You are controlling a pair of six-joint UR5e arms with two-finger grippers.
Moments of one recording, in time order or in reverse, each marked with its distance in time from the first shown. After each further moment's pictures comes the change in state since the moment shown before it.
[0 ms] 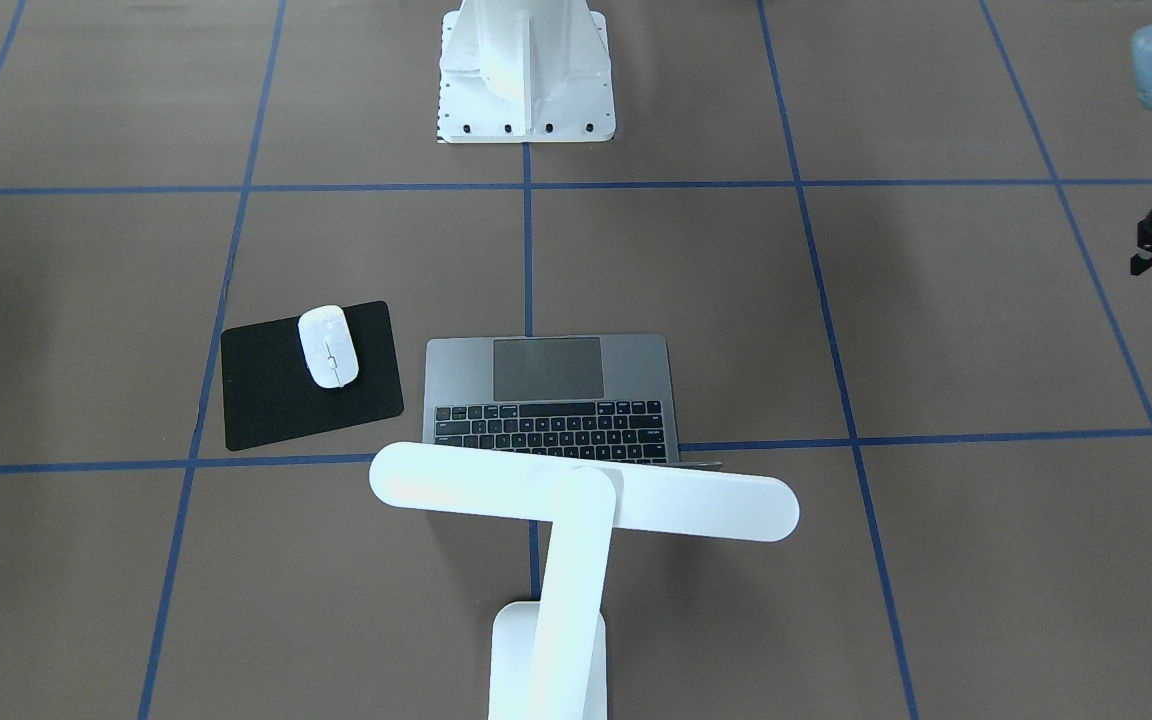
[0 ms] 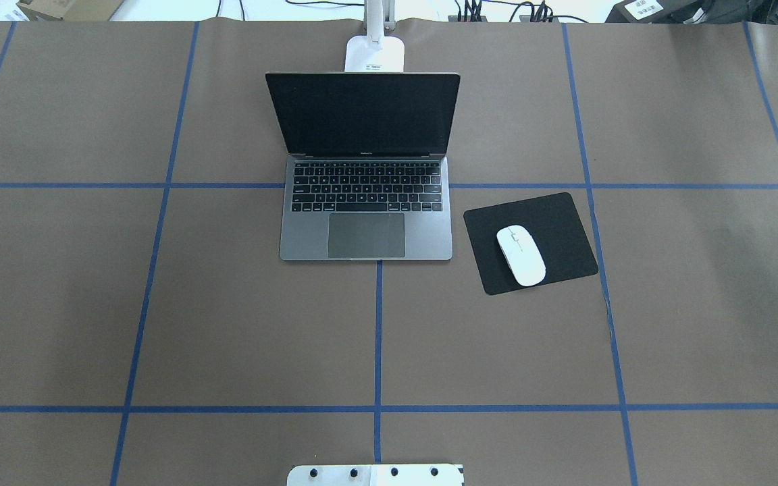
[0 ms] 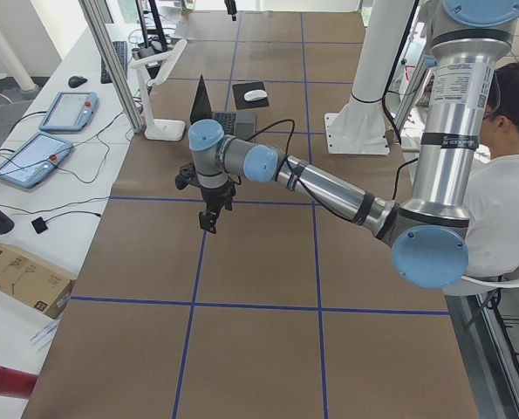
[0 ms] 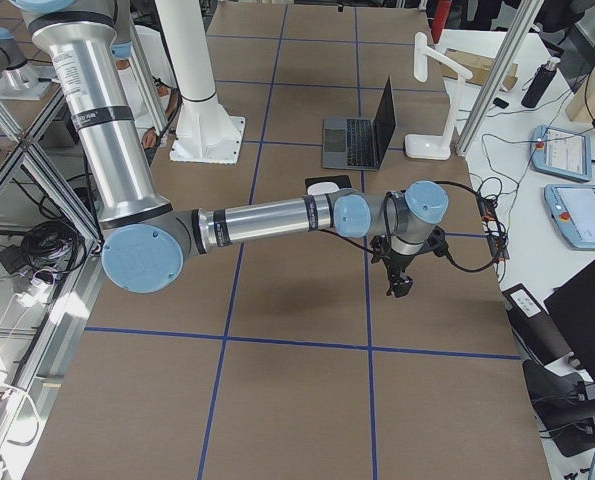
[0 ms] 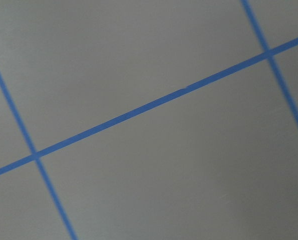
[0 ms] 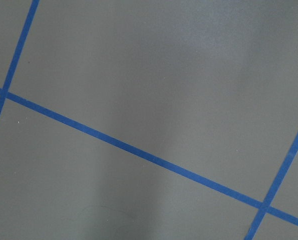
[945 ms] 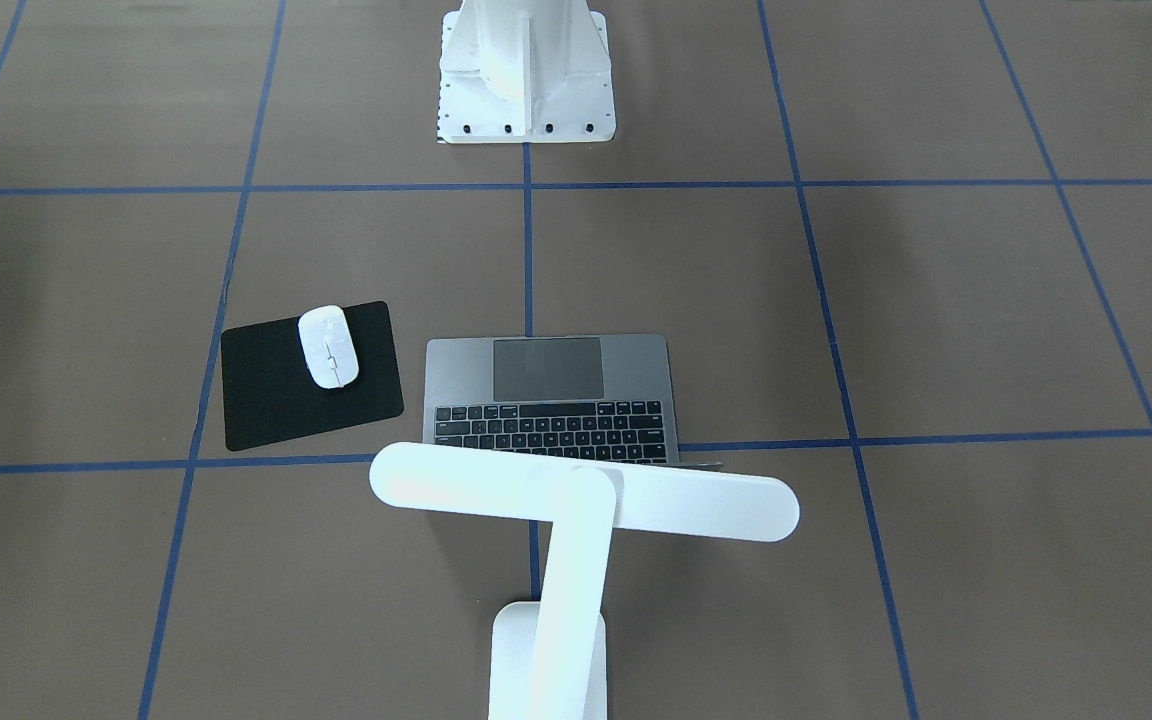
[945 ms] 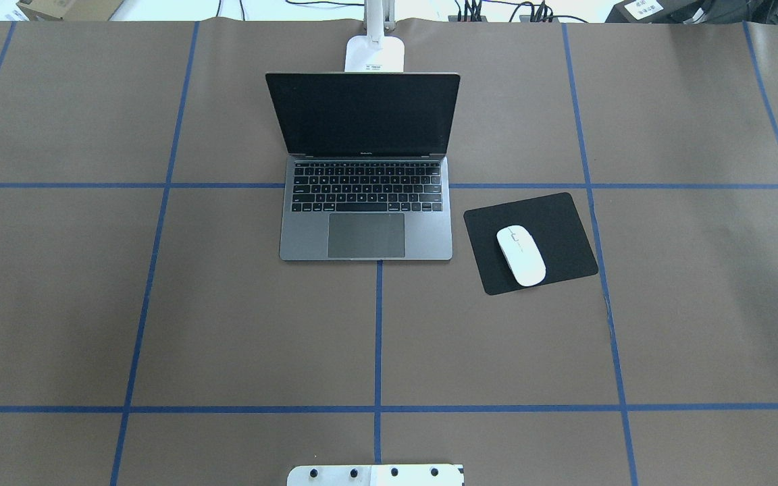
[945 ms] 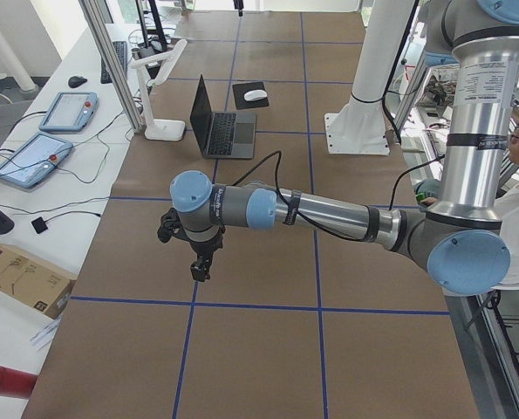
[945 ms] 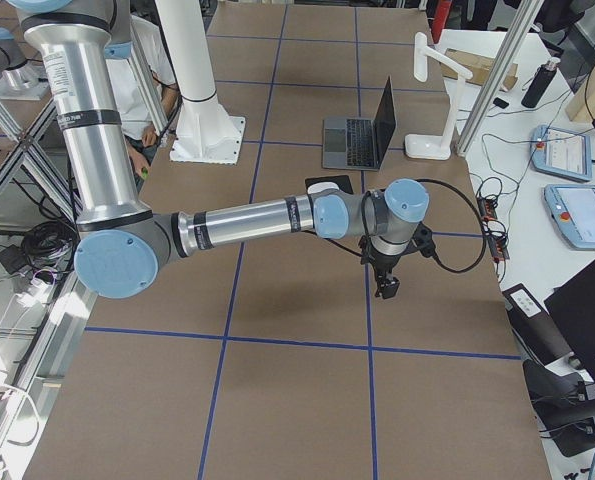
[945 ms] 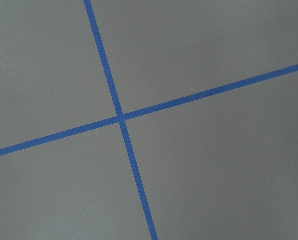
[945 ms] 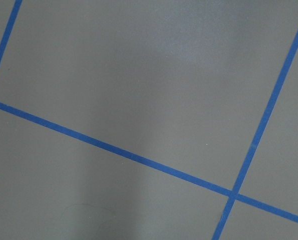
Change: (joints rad) left arm -0.107 0.038 0.057 -0.055 -0.036 -0.052; right arm 0.022 -0.130 0.124 0.002 -0.015 0.010
